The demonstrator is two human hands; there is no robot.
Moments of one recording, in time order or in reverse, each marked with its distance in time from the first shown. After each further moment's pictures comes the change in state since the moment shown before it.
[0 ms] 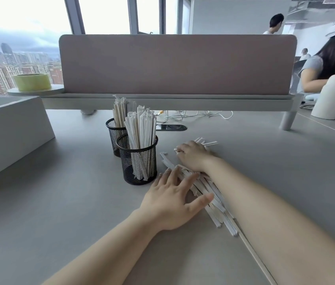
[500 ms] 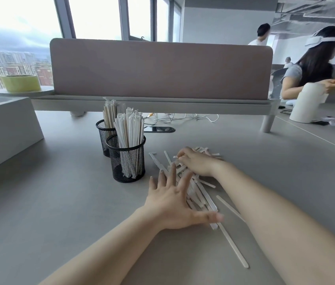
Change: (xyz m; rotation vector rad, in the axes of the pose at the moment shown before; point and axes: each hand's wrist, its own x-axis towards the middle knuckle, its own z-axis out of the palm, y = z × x) left_hand -0.011 0.036 -0.001 -0.042 -0.075 -0.023; right_hand -0.045 0.037 -0.017 0.121 -0.087 -0.048
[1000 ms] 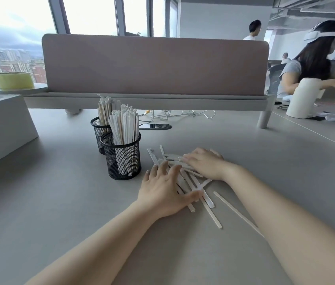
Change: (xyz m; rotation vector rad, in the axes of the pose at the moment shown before) left_hand 0.019 -0.012 0.006 -0.013 0.204 -0.036; right_hand -0.036 0.010 -0.009 -0.094 0.039 0.002
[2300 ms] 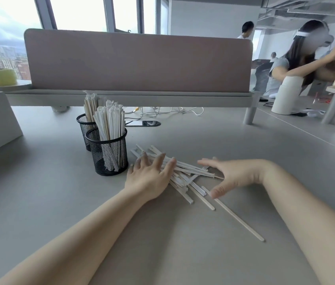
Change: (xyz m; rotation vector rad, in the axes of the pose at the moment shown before) left_hand 0.013 0.006 -0.007 -0.115 -0.083 -0.185; right_hand -0.074 0.055 -0.037 0.079 -0.406 -0.049
